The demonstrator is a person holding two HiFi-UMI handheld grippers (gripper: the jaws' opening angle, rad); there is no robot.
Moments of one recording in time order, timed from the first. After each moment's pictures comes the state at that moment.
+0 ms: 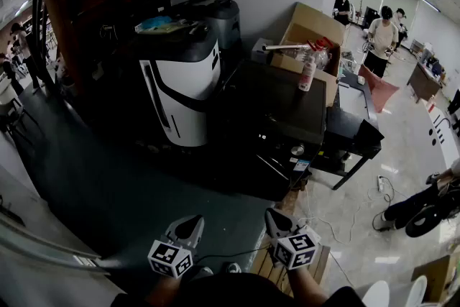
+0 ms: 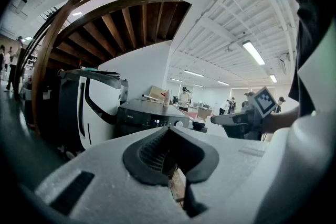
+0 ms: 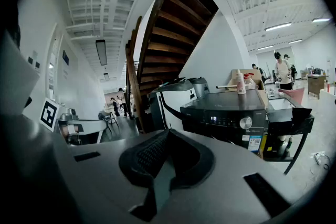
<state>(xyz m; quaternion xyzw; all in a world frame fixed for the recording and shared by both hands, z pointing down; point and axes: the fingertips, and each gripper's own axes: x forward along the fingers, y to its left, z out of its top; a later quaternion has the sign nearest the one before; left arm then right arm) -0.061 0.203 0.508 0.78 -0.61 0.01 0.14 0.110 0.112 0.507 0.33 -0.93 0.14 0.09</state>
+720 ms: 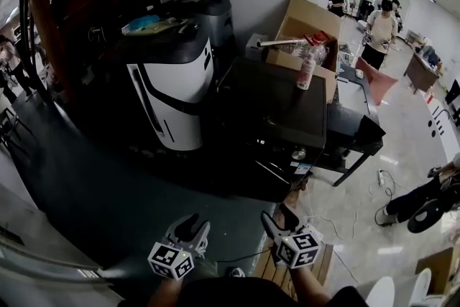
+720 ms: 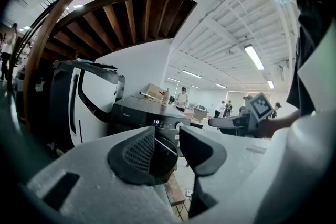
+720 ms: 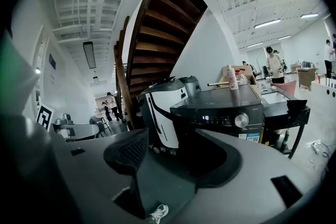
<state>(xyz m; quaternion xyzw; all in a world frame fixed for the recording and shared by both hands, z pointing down) -0.077 0.145 0.526 0.79 -0.59 0.00 0.15 0.101 0.053 0.526 0.37 -0.91 0.18 0.08</state>
